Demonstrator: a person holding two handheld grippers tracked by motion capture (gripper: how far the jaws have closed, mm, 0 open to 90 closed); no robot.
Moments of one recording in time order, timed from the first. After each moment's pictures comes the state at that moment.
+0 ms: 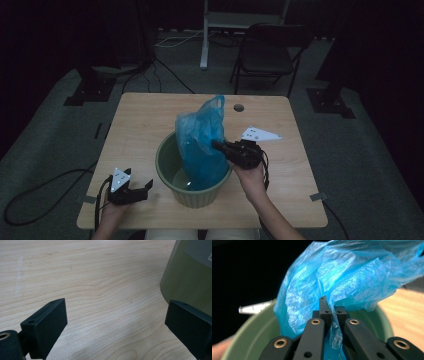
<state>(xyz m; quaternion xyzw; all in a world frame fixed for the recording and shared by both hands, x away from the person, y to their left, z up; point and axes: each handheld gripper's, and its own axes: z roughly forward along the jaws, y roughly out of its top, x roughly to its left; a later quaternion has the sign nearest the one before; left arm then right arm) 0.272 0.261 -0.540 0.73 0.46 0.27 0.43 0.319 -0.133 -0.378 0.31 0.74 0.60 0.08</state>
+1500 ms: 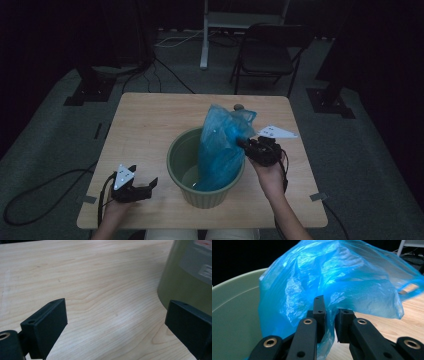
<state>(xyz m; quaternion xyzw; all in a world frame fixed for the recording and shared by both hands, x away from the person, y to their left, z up) 0.275 0.245 -0.522 0.73 0.44 0.26 0.45 0.328 -0.182 -0.382 0.40 0.74 0.50 0.17</state>
